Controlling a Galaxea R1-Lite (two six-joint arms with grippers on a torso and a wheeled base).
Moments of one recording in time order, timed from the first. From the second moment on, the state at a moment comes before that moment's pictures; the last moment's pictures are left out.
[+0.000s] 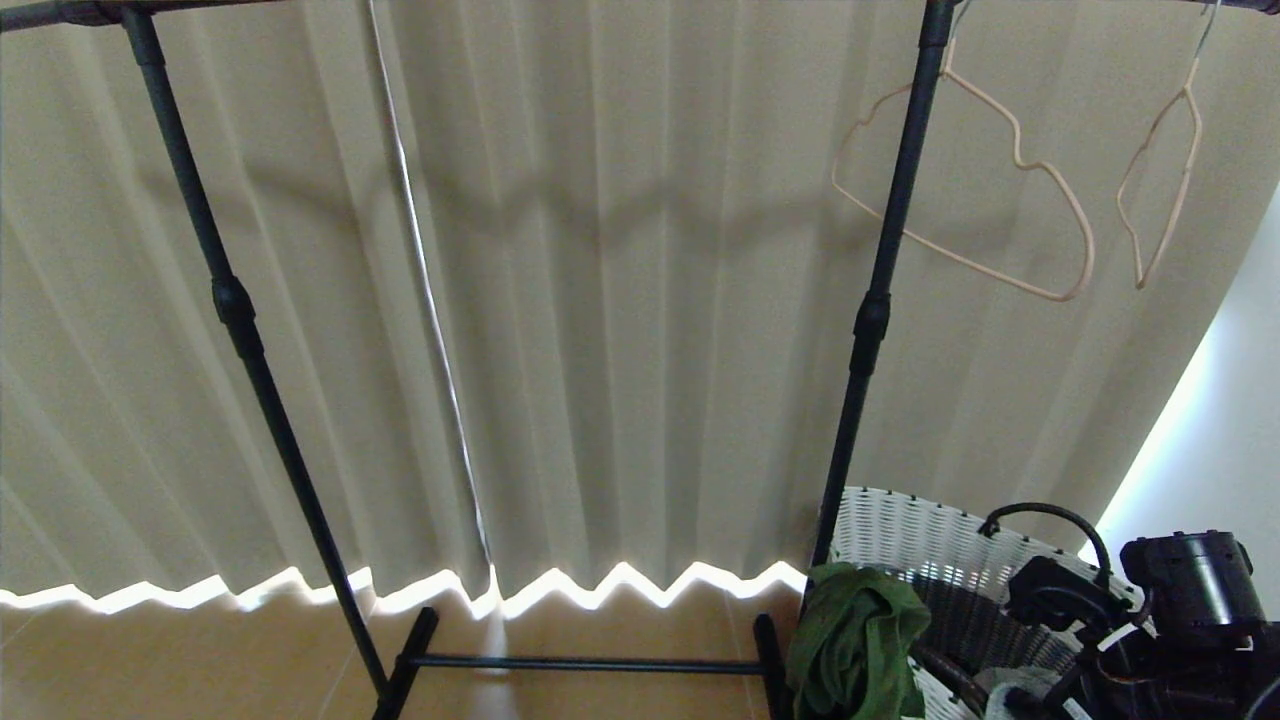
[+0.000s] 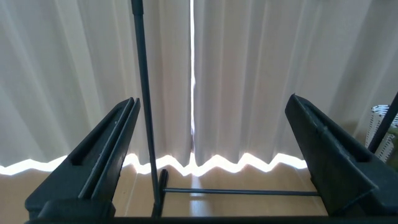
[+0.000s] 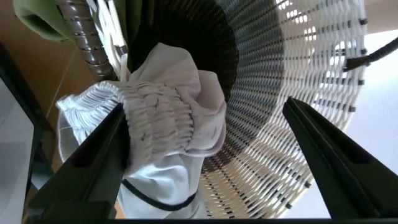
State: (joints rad) left arm 0.00 0.00 0.00 -0.10 0.02 0.01; right arm 0.01 1.78 -0.23 -0.54 -0.10 -0.52
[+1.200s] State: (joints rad) left arm 0.00 0.00 0.00 -0.10 0.02 0.01; right arm 0.02 1.30 -0.23 -0.32 -0.12 -0.51
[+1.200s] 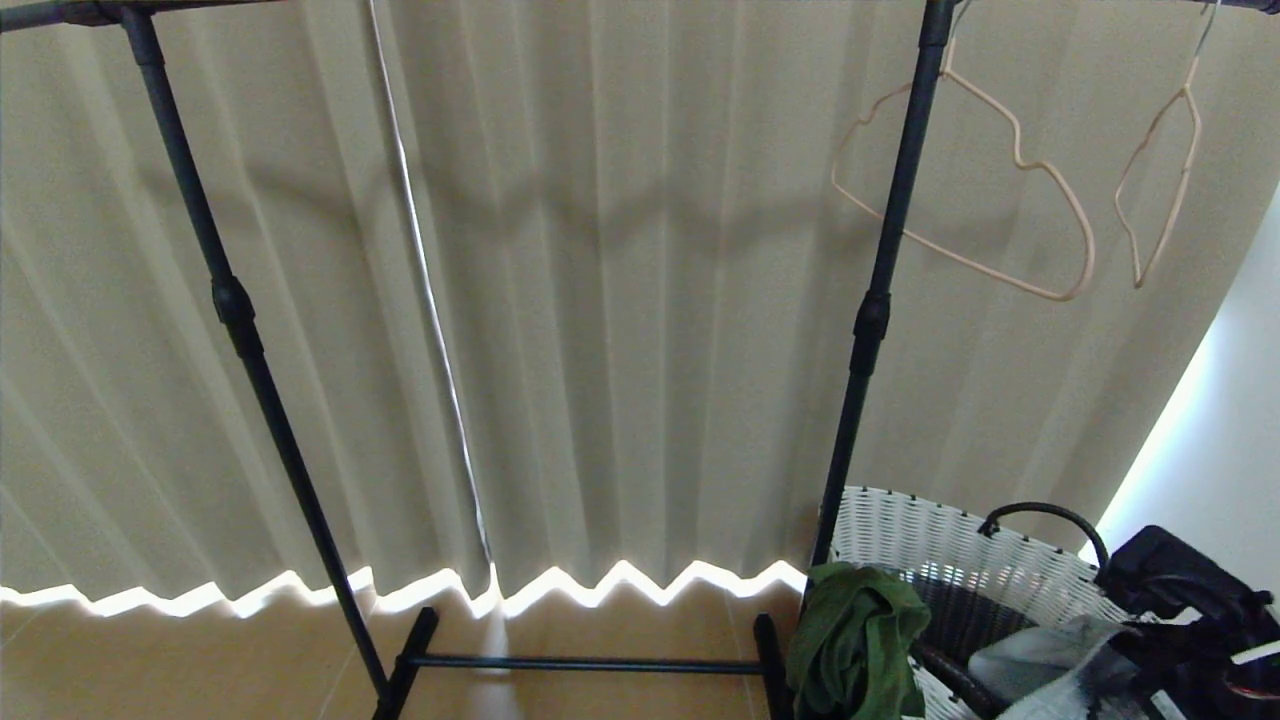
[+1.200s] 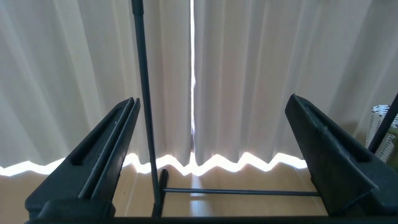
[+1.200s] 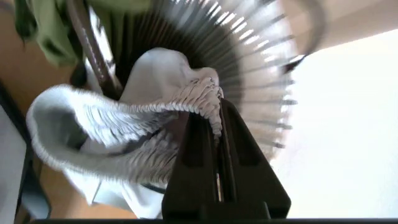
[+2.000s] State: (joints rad) left arm 0.00 0.00 0.00 -0.10 0.02 0.01; right arm 0.02 0.79 -0.40 -0.02 -0.04 -0.25
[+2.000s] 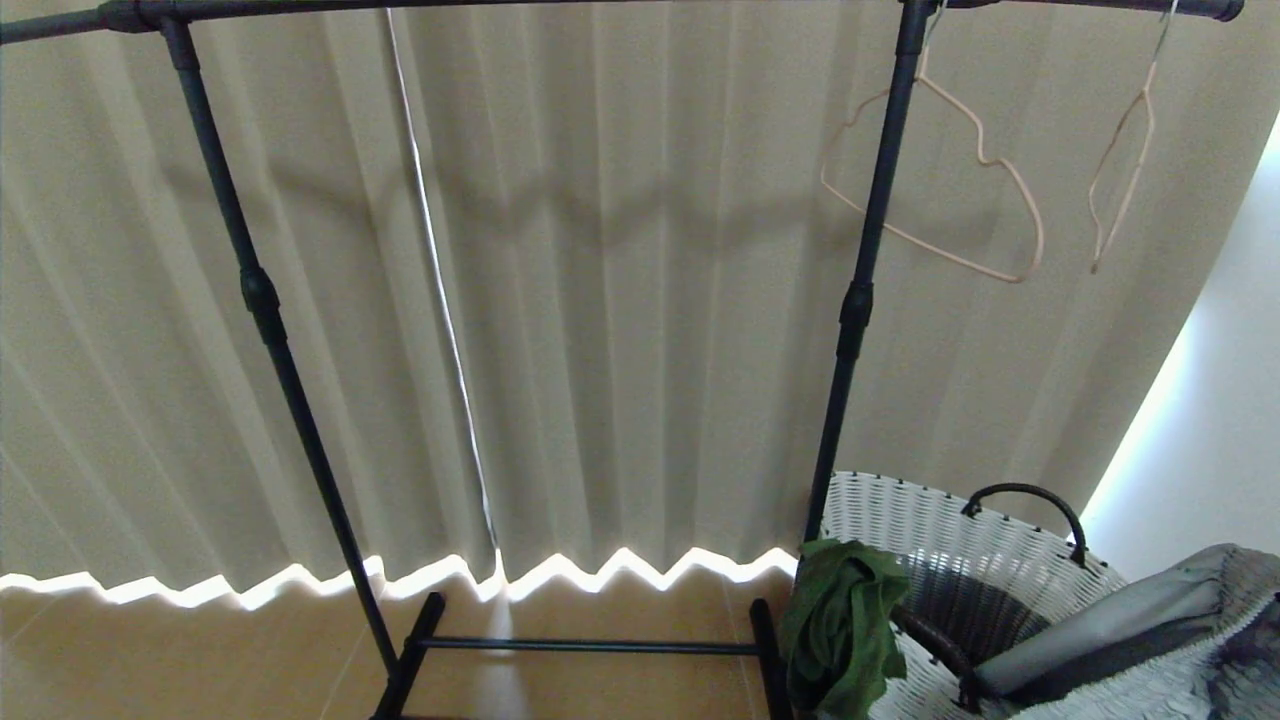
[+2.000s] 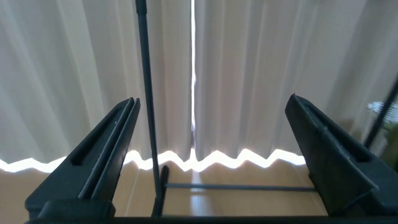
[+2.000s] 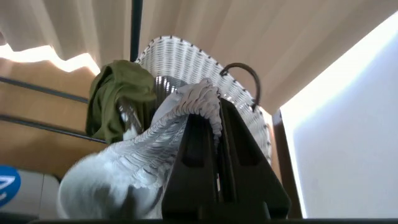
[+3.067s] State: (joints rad) left arm 0.00 0.00 0.00 -0.10 0.02 0.01; right arm 0.02 0.84 -0.40 -0.03 -0.04 -0.25
